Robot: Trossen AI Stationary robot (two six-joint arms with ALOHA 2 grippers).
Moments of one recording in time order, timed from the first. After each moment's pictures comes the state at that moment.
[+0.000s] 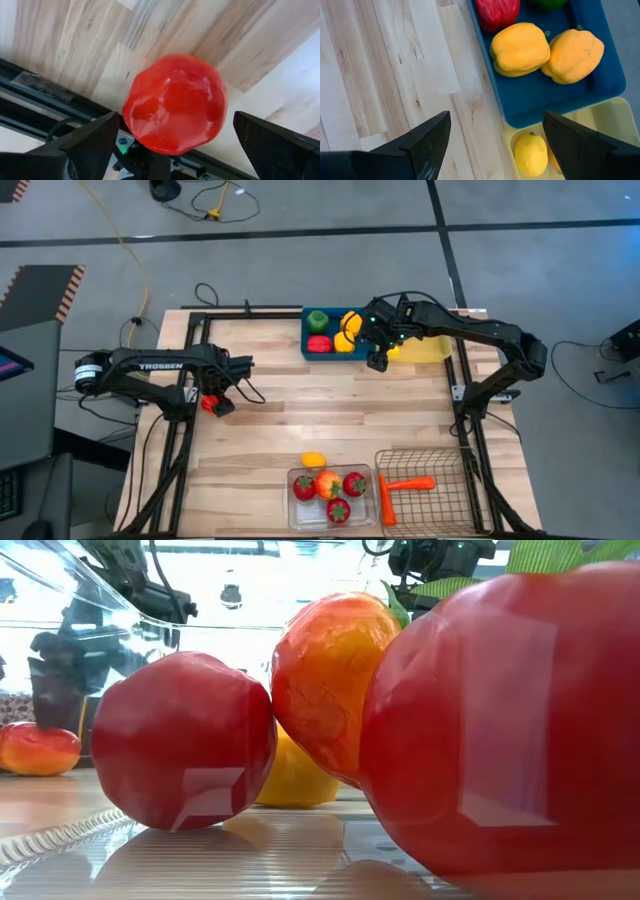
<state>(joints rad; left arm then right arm) 0.32 1.23 0.73 -1.27 0.02 -0.27 -0.40 1.51 1.34 -0.94 0.05 -0.15</state>
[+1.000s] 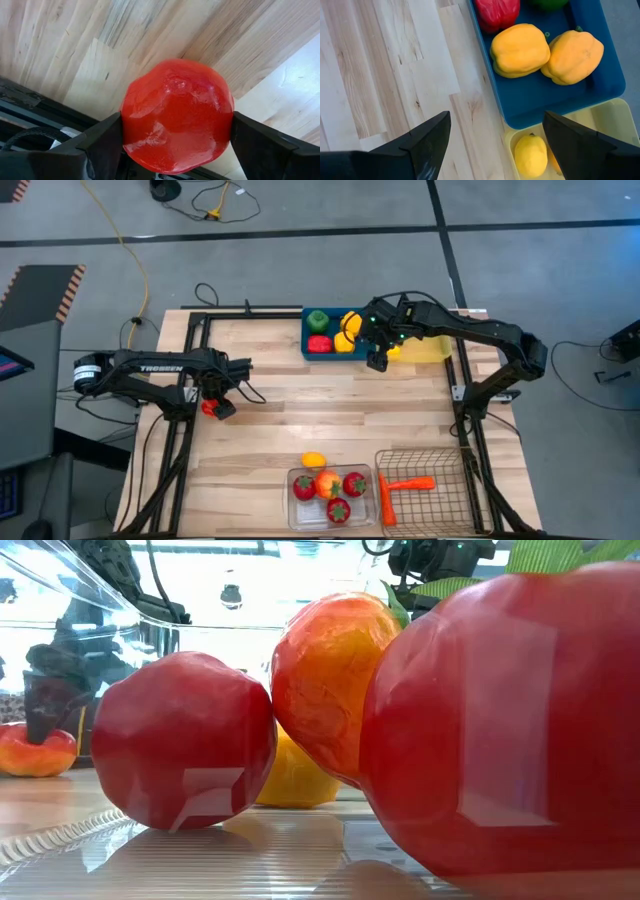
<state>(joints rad) 0.32 1.23 0.64 -1.16 0.10 -0.32 -0.40 1.51 1.34 -0.93 0.05 -0.15</state>
